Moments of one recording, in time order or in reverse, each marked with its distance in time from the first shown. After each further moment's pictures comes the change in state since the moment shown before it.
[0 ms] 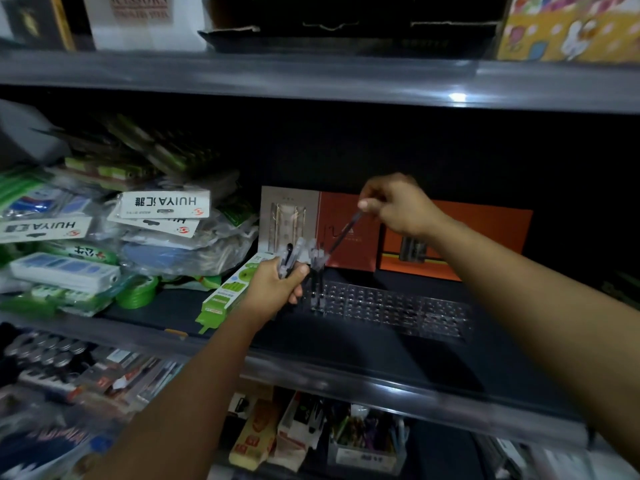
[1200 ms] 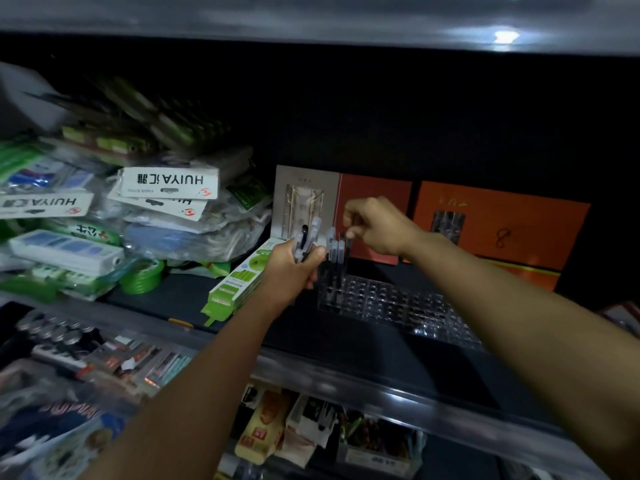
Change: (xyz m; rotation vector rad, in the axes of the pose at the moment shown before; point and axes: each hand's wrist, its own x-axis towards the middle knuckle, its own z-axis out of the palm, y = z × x) left_hand 0.022 -0.008 0.006 -0.065 0.095 0.016; right_hand 0.030 0.021 0.087 -0.067 -0.261 -0.069
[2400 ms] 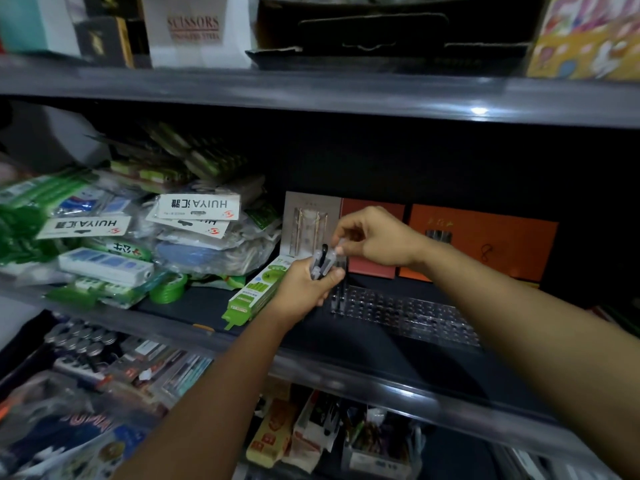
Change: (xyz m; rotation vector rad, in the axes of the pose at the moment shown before) left_hand -0.041 0.039 -0.002 -0.015 -0.150 0.071; right_hand -0.052 -0.066 -0.044 0.194 -0.015 -0.178
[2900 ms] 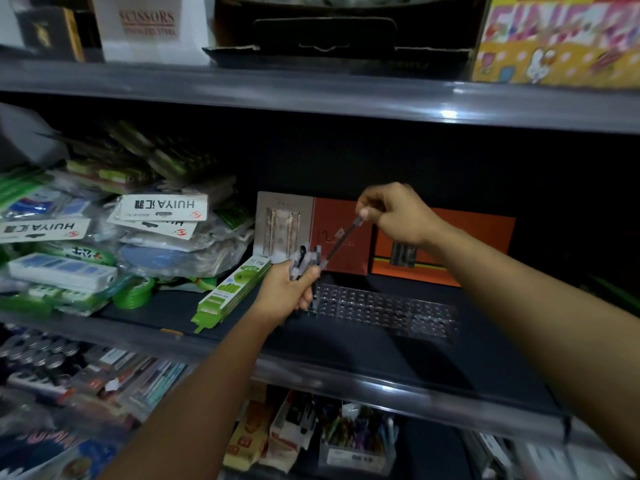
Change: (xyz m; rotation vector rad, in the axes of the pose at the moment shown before) left_hand 0.004 -0.011 0.016 0.017 0.016 -0.048; right_hand -0.029 0.028 -0.051 -0.176 0.264 0.172
